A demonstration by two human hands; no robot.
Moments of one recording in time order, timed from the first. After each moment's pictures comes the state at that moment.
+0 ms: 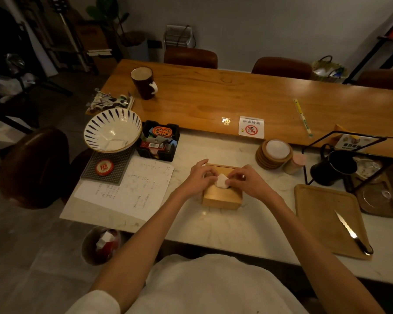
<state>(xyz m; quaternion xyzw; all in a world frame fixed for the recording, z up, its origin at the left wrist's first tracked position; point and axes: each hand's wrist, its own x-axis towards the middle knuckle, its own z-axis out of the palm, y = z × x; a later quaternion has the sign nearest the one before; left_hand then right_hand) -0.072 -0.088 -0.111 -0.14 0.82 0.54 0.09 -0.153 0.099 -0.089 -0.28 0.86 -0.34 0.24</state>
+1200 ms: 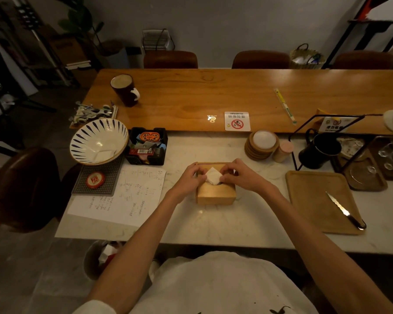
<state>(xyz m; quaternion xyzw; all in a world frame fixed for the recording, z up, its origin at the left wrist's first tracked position) -0.073 -0.091 -0.123 -0.15 0.80 0.57 0.11 -0.164 0.111 -0.107 -0.27 0.85 -0.34 0.29</state>
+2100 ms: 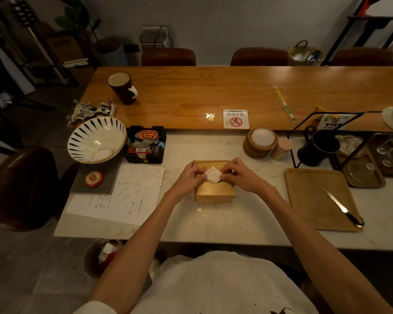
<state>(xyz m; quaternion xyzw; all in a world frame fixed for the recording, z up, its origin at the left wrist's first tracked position) -0.067 -0.089 -0.123 -0.15 0.79 0.59 0.12 -0.159 0.117 -0.119 -0.27 0.84 -0.38 0.28</state>
